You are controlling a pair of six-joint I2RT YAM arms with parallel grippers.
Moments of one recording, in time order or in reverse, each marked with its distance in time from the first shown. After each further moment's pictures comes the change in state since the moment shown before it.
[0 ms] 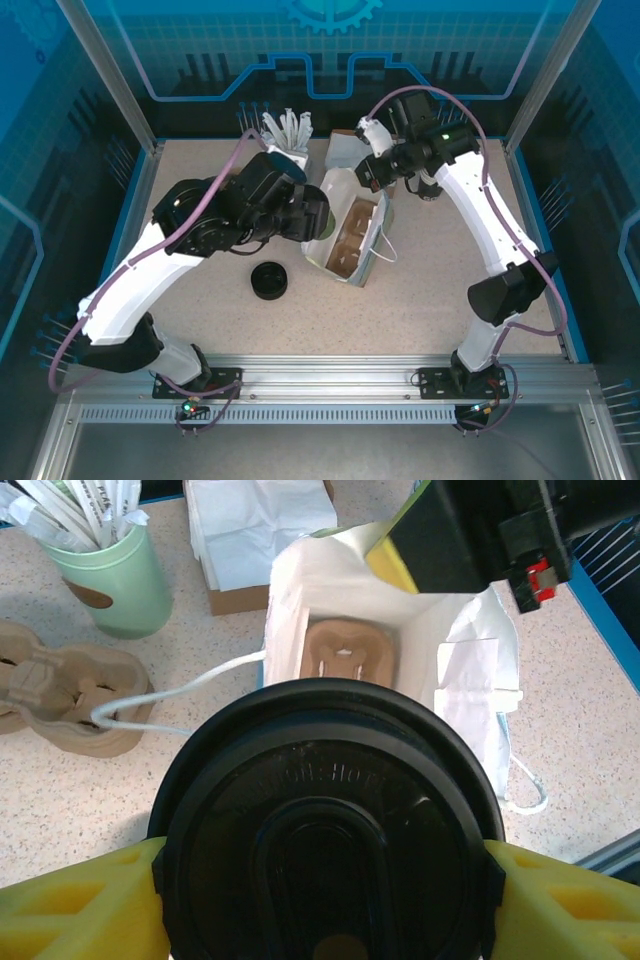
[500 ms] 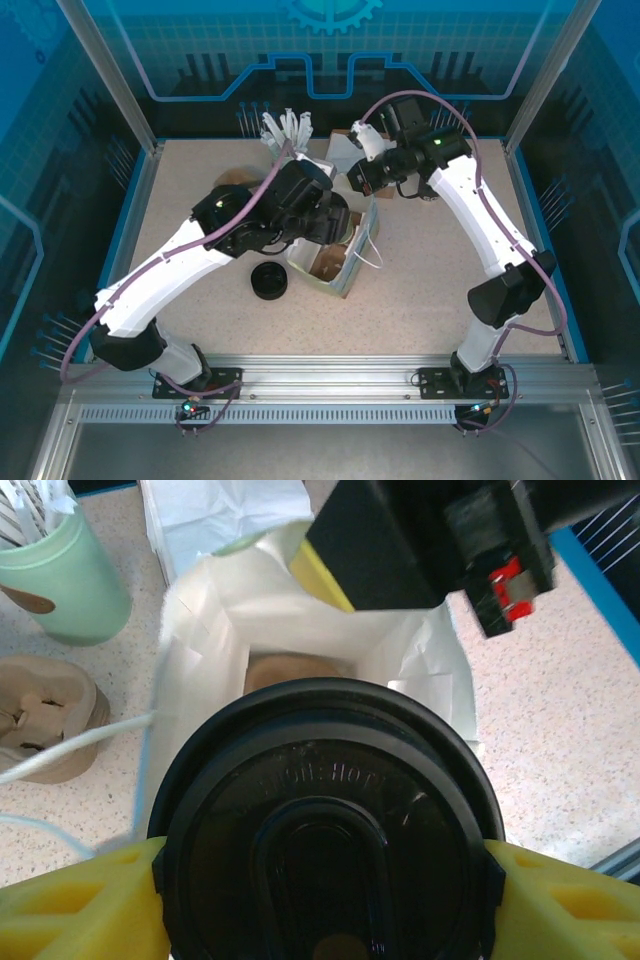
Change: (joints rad) left arm 0.002 0.013 -0.200 0.198 0.027 0.029; right arm 0.034 -0.016 -0.045 0.055 -0.021 0.057
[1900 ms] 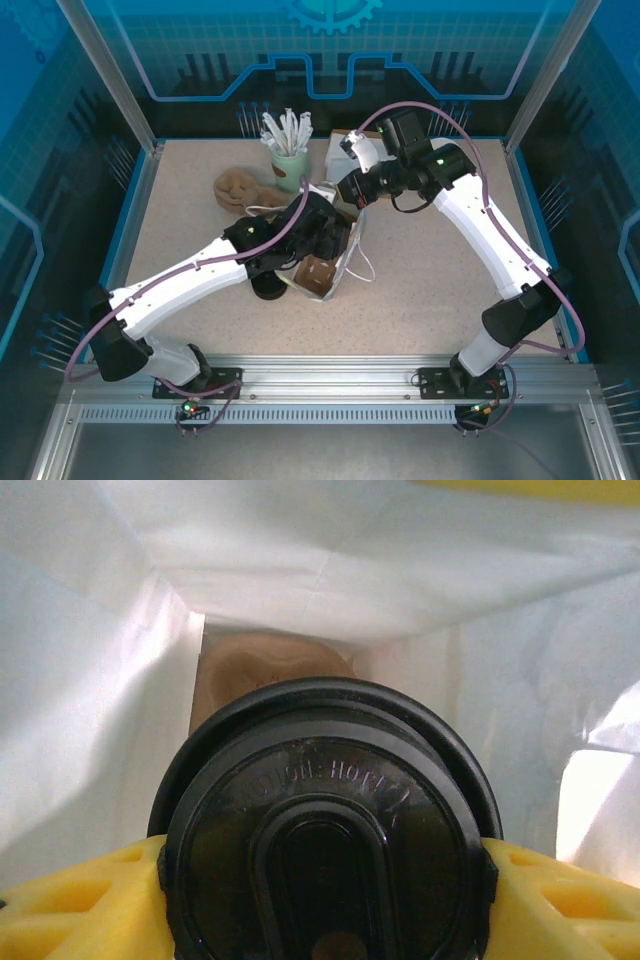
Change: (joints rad) left arm 0.053 -0.100 -0.537 0.463 0.014 0.033; right arm 0.069 -0.132 -0.164 0.130 -0.064 0.063
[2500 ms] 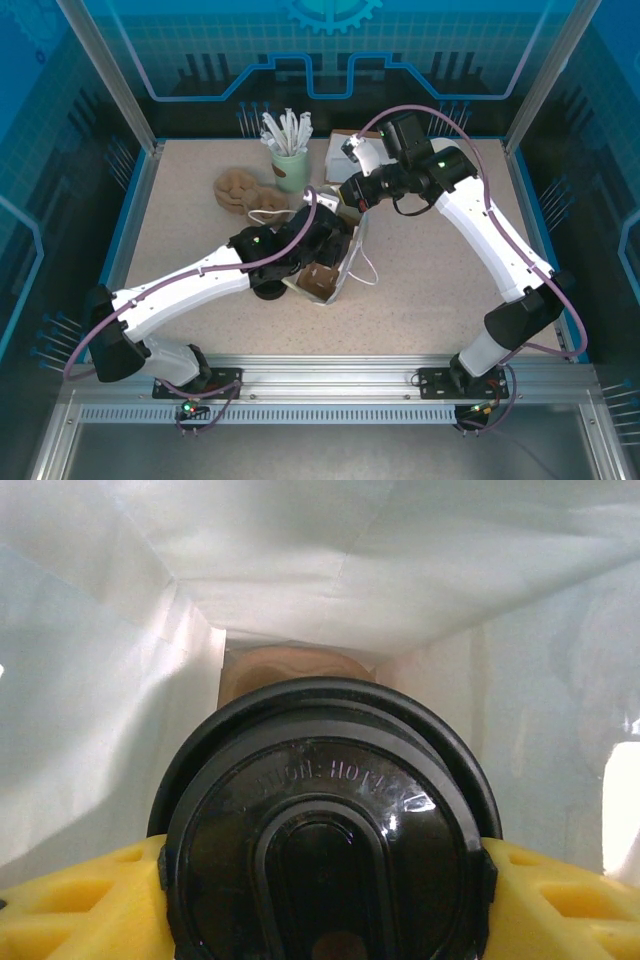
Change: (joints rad) left arm -0.045 -0.012 -0.064 0.066 -0.097 0.020; right arm 0.000 -0.021 -0.031 -0.005 0.000 0.000
